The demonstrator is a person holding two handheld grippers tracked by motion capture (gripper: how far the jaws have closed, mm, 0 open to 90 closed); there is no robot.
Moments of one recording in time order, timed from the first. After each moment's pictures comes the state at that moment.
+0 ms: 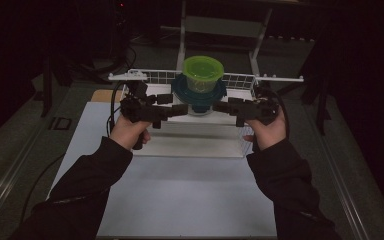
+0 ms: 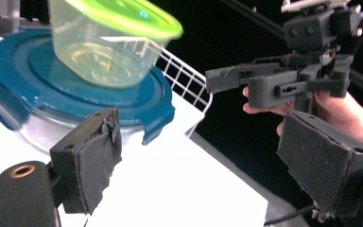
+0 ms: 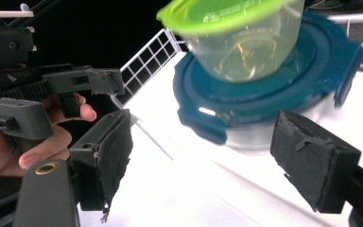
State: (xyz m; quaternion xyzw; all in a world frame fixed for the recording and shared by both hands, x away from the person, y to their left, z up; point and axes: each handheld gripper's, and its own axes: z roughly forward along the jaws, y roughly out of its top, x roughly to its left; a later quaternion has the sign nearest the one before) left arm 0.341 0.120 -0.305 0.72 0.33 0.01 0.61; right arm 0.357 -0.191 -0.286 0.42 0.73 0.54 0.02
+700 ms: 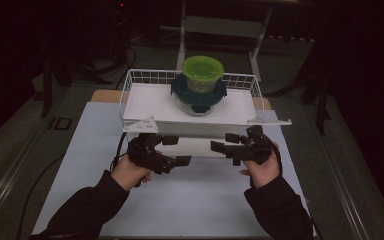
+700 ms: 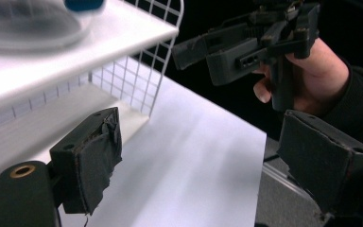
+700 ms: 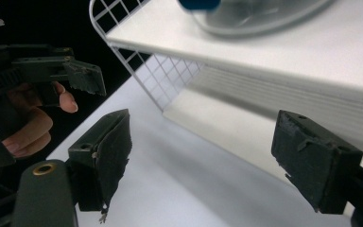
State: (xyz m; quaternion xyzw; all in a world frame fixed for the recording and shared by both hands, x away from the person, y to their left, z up) left arm 0.288 0.105 -0.376 0.78 0.27 0.00 0.57; right arm 0.315 -0.199 -0.371 0.41 0.75 0.52 0.02
